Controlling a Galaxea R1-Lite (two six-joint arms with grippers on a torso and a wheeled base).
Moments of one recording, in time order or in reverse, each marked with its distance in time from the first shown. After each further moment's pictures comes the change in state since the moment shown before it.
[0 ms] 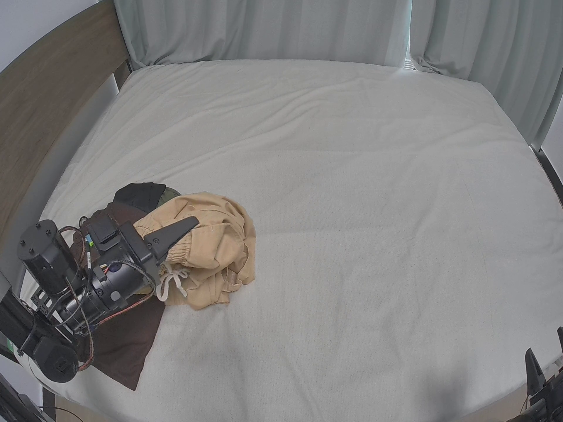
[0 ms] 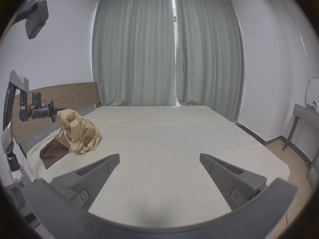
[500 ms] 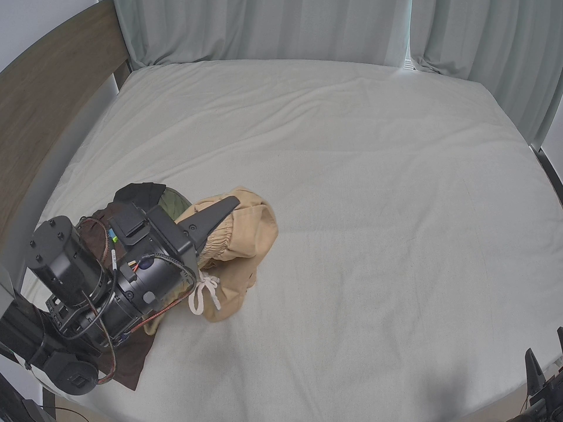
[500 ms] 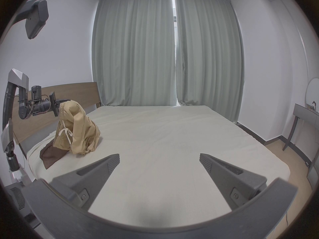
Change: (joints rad) left arm -0.248 -0.006 -0.098 0.001 0.240 -0.032; right arm 0.000 0.000 0.000 0.000 0.000 0.000
